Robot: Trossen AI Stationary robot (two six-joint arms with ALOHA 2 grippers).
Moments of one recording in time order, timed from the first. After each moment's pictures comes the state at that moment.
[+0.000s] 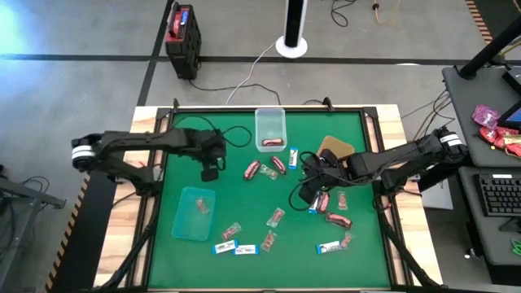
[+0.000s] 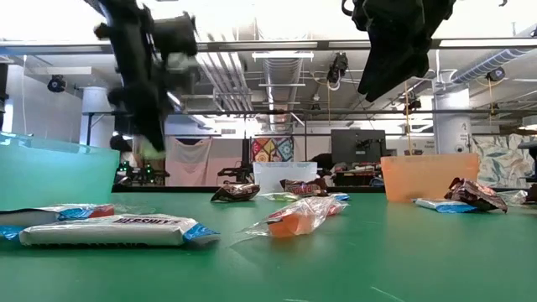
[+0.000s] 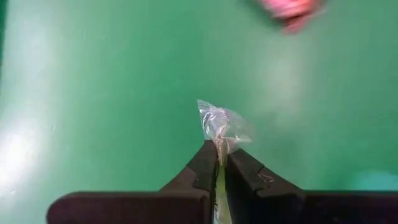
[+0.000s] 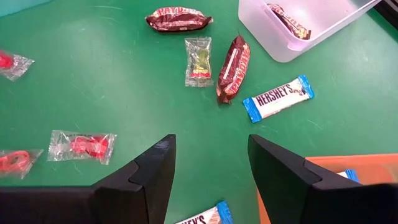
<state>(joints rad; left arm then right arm) 0.27 1.32 0.89 -0.79 -0.09 0.13 0.19 1.37 1.05 -0.71 0.39 0.63</state>
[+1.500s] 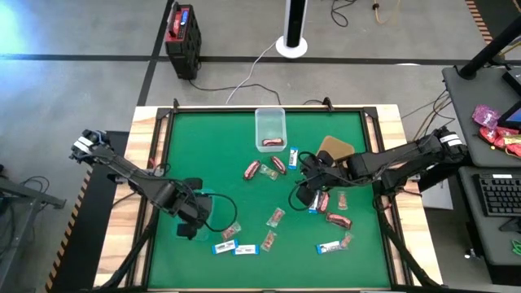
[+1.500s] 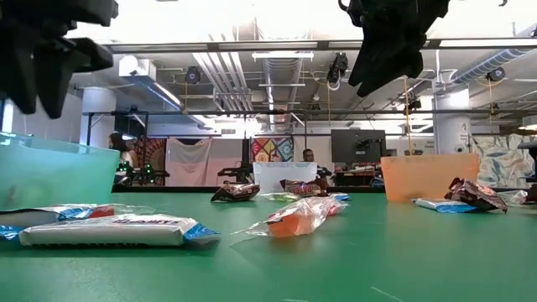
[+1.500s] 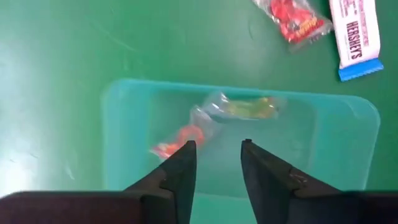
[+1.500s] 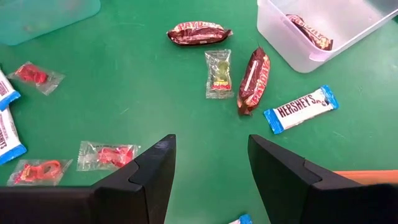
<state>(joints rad) -0.54 1.33 0.97 -1.05 -0.17 -0.46 0.20 1.37 1.04 -0.64 0.36 0.64</state>
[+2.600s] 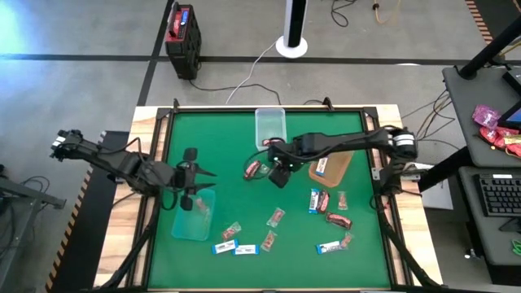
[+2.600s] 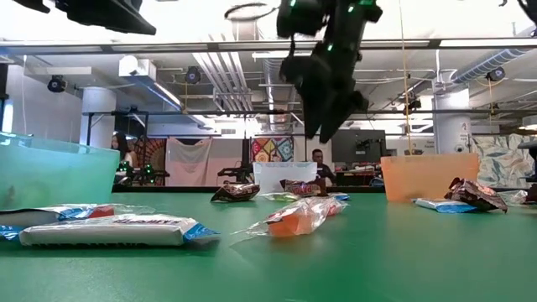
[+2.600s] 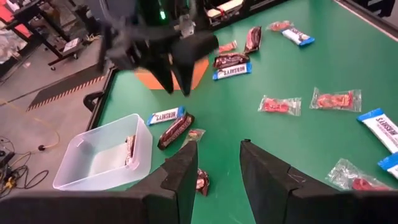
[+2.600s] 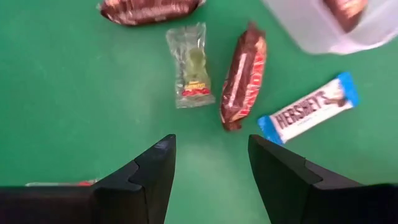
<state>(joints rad) -0.35 0.76 0.68 -0.40 -0.41 0.19 -0.09 1.83 1.45 -0.88 0.08 0.56</state>
